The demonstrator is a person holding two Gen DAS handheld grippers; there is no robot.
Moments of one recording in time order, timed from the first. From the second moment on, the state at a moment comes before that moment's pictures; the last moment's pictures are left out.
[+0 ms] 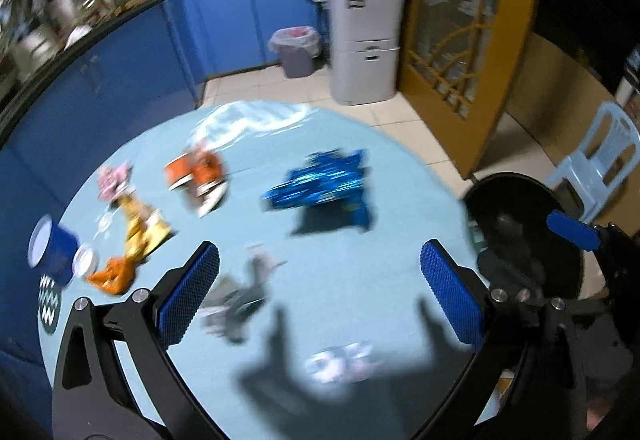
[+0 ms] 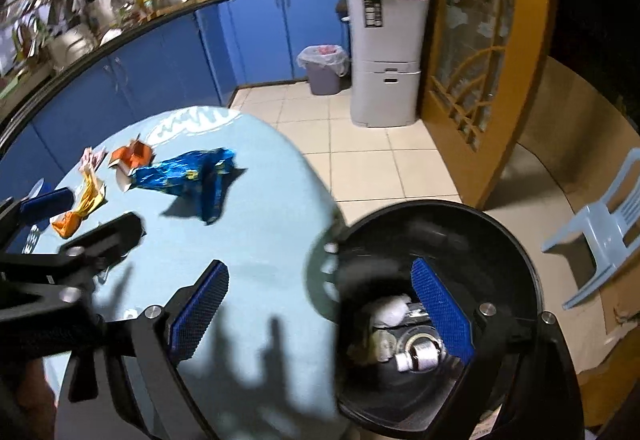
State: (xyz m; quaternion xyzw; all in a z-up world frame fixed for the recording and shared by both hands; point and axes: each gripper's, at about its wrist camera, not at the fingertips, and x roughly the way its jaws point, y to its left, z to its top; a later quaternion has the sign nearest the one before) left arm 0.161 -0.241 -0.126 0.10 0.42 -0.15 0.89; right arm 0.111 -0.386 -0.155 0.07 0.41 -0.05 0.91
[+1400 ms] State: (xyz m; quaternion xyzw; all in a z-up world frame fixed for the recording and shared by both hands) left arm 0.212 -0.152 -0.161 0.03 0.47 -0.14 0.87; right arm 0.201 -0.305 -0.175 0.04 0.44 0.02 0.89
